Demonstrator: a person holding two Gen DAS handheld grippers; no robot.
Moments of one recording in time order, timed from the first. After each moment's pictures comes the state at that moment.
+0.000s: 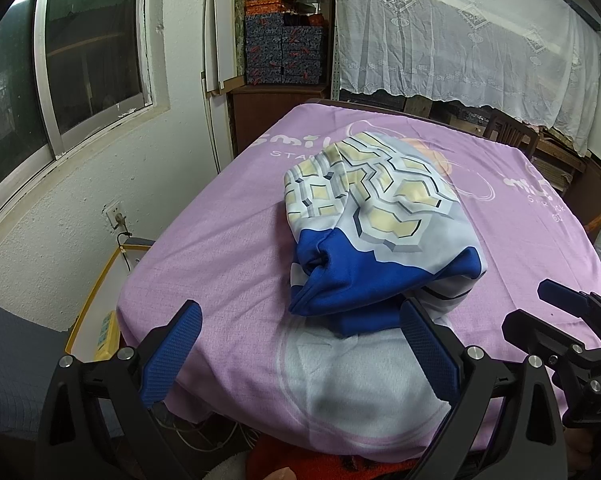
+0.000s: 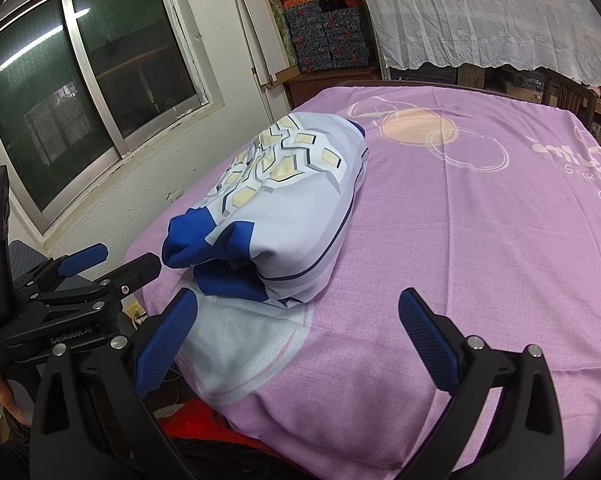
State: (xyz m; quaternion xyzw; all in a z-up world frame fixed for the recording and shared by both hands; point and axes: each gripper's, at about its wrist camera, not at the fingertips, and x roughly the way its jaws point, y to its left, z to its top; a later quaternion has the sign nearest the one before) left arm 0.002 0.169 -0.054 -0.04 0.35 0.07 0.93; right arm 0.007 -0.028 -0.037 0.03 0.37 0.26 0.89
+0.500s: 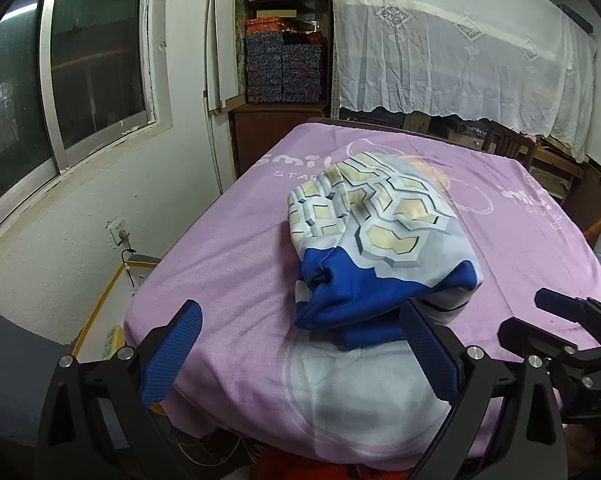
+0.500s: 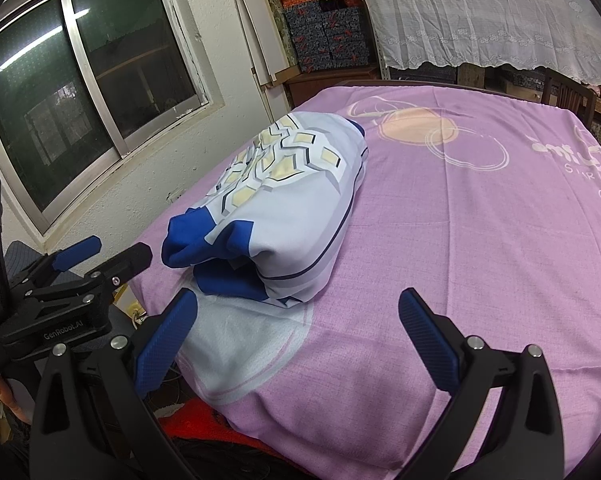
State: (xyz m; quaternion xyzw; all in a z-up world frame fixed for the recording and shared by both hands) left arm -0.008 0.171 -0.051 -0.03 0.31 0.07 0.95; right arm 0.007 -0.028 -0.038 0.03 0.37 0.26 0.89
